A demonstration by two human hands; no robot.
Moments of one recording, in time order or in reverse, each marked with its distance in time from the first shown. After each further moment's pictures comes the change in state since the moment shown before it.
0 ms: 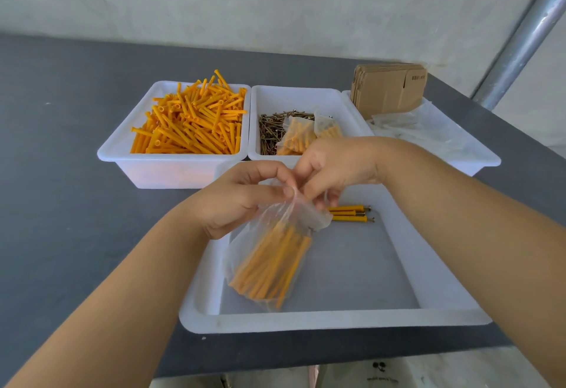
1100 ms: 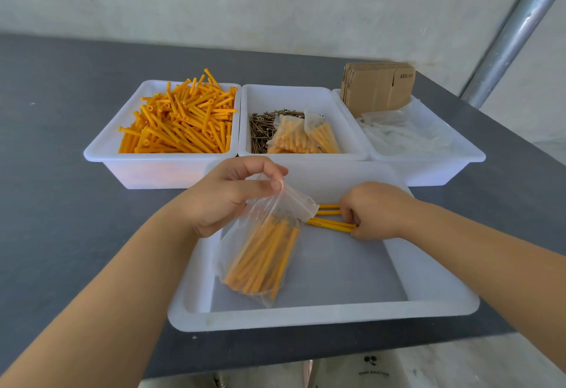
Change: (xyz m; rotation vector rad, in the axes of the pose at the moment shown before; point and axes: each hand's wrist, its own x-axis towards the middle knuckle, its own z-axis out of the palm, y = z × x) left_hand 0.001 -0.002 -0.001 0.090 0.146 -0.054; right_hand -0.030 0.088 0.038 -0.858 0.306 0.301
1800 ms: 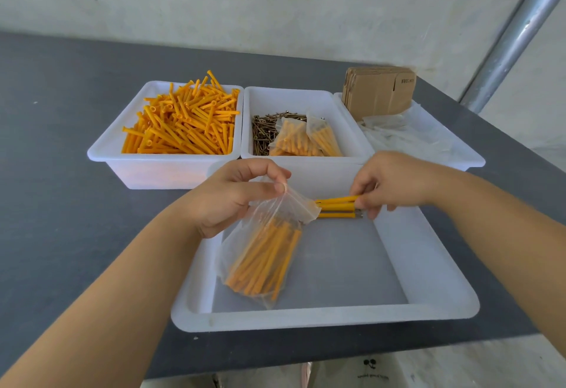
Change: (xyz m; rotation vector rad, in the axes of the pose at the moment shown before) left_hand 0.001 0.000 -0.002 0.011 -0.019 -0.009; right_hand -0.016 0.023 -0.051 0.575 -0.029 0.012
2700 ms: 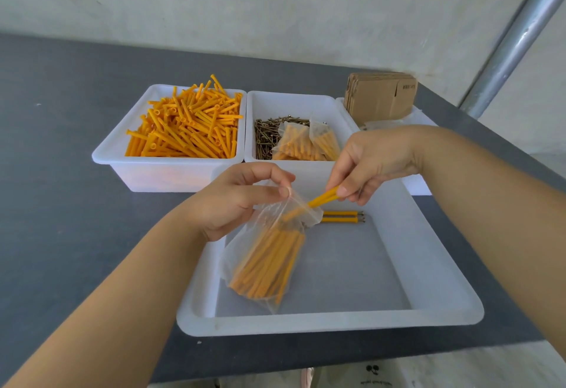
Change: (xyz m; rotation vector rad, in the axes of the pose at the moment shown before) left_hand 0.002 -0.003 -0.003 -0.089 -0.020 0.013; right_hand 0.024 -0.041 -0.034 0.342 -0.333 0.016
